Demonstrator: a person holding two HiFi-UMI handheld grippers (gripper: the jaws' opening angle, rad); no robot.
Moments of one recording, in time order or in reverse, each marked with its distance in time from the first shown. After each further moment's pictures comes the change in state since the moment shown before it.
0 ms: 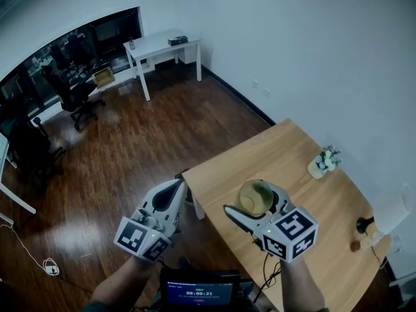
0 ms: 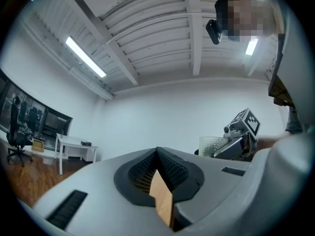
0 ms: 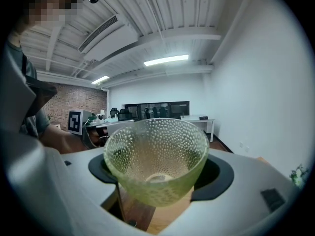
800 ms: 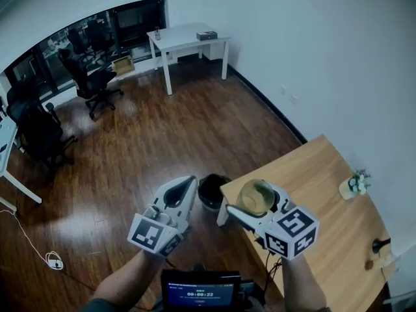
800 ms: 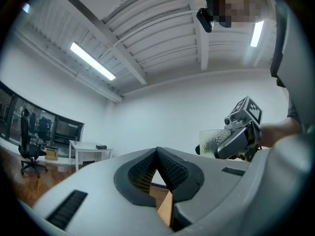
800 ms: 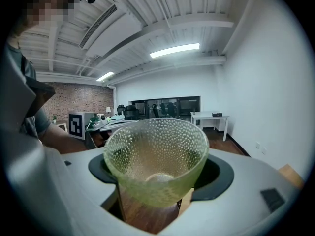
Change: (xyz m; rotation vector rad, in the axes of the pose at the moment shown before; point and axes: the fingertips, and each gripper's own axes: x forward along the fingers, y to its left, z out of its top) left arm -0.025 0.162 -0.003 0.087 0.028 0.093; right arm 0.171 0.044 0.034 -0.016 0.052 0.097
